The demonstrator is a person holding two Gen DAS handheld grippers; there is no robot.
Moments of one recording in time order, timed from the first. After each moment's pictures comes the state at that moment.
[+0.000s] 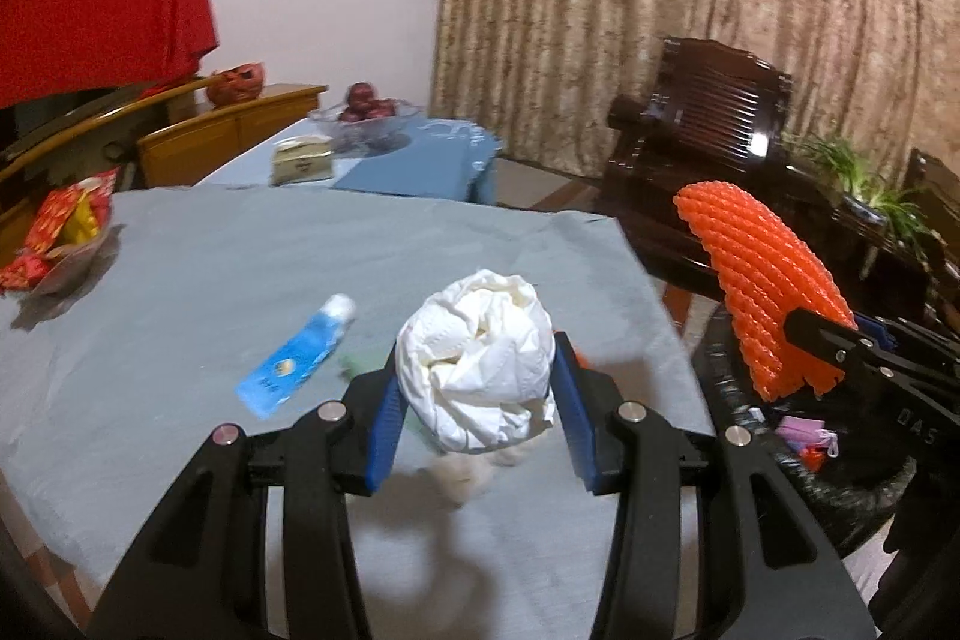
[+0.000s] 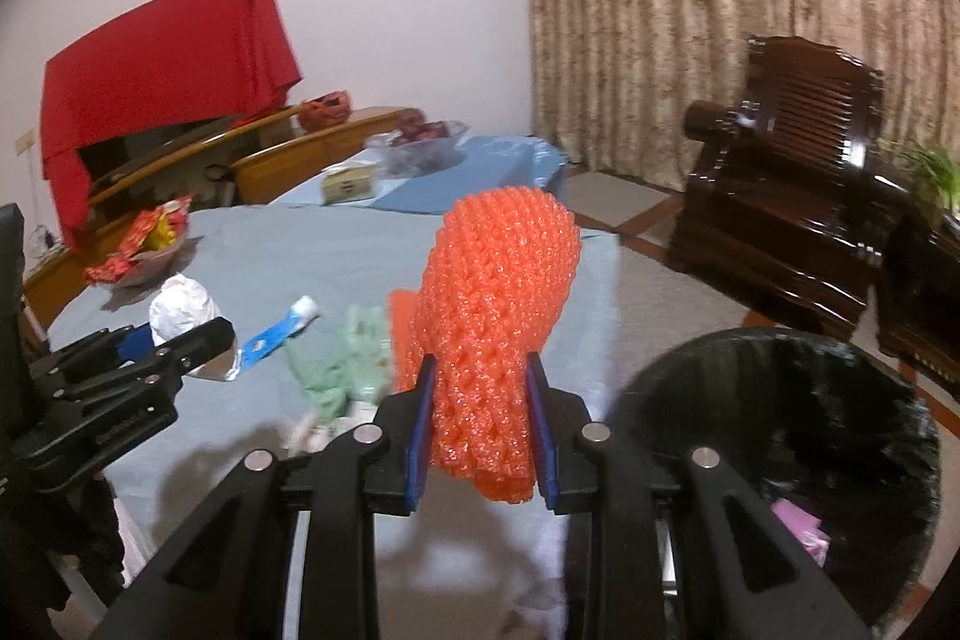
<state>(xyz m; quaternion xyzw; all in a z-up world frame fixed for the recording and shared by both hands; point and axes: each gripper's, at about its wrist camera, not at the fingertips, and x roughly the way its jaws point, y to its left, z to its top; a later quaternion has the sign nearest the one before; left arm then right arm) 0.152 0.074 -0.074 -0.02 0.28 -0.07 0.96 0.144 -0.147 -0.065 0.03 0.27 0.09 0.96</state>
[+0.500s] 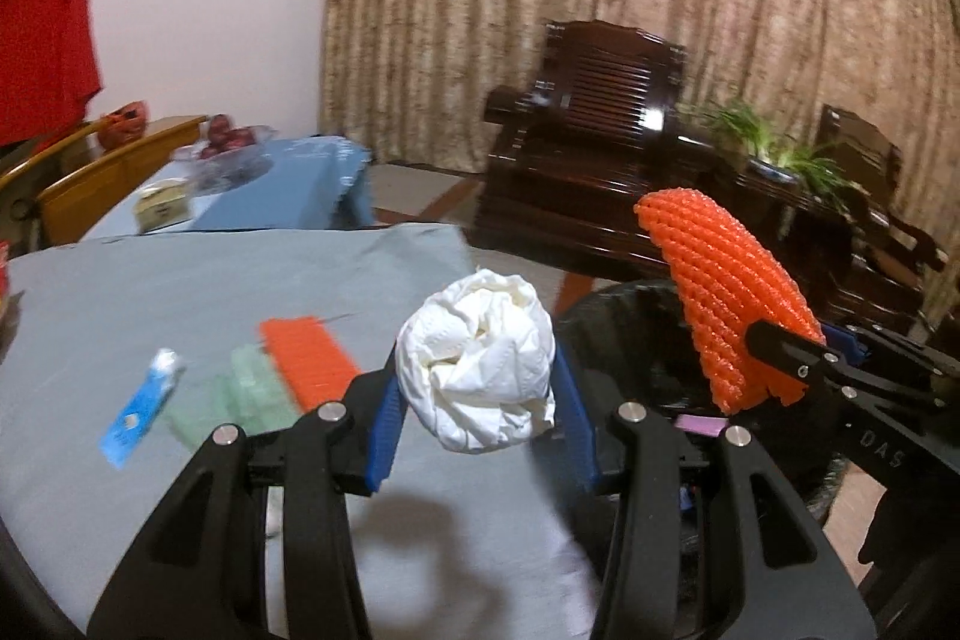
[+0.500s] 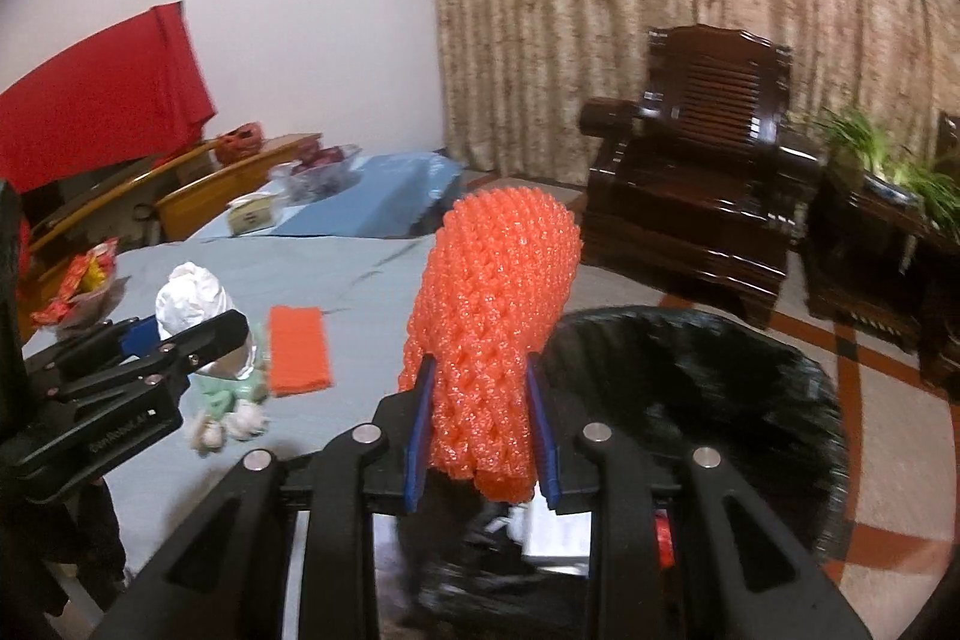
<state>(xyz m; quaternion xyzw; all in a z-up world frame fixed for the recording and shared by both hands) 0.164 -0.062 -0.068 0.01 0.27 -0.20 0.94 0.113 -0.250 -0.068 0.06 0.26 -0.01 0.96</state>
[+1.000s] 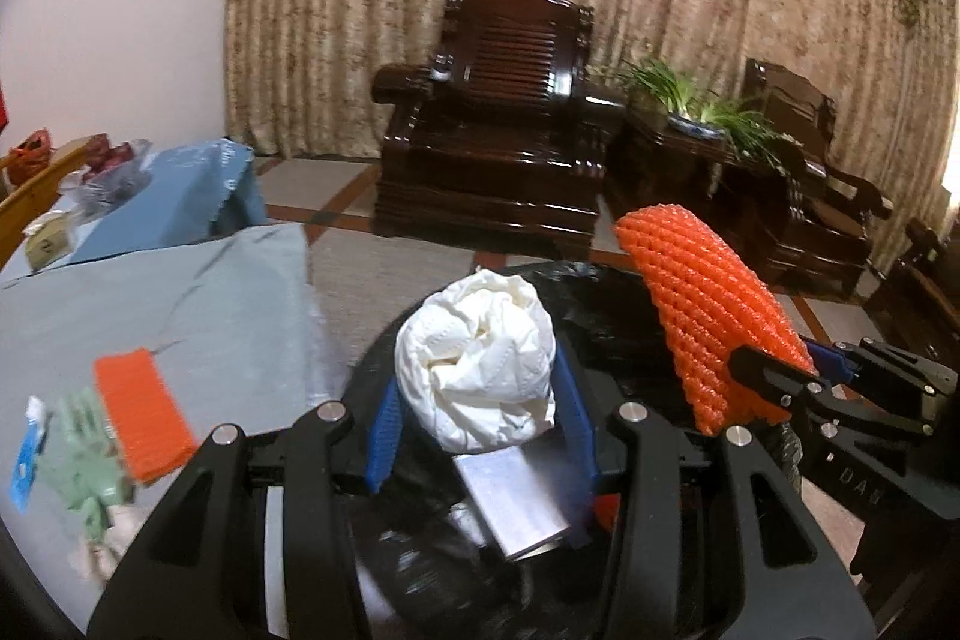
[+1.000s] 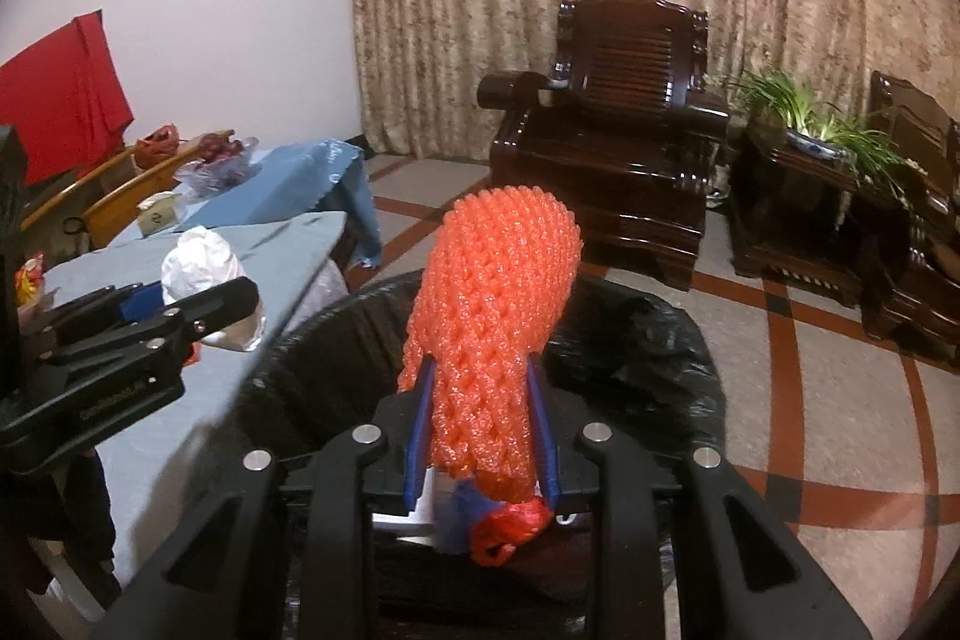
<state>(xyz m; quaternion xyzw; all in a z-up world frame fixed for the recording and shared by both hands) 0.188 -0.183 -0.098 0.04 0.29 -0.29 0.91 0.105 -0.339 -0.098 0.07 0.29 -0.08 0.95</state>
